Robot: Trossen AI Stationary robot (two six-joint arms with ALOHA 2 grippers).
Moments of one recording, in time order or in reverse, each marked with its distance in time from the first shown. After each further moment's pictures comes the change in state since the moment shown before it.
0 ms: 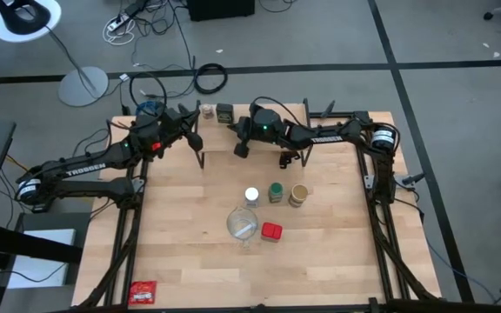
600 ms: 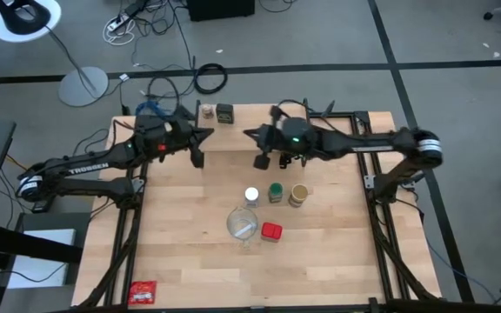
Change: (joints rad) left arm -0.031 0.039 0.000 -0.041 0.328 0.034; right arm 0.206 -0.408 -0.079 -0.293 0.224 -0.086
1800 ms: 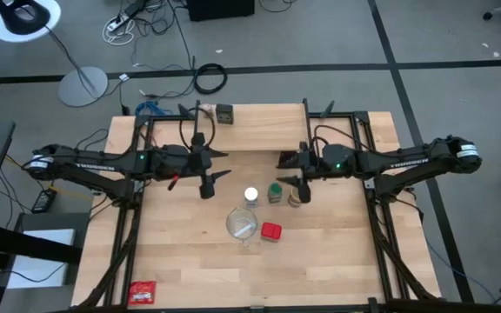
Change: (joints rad) left arm -0.405 0.167 0.197 -0.227 -0.214 0.063; right arm 0.124 -0.429 -0.562 0.098 -0.270 0.456
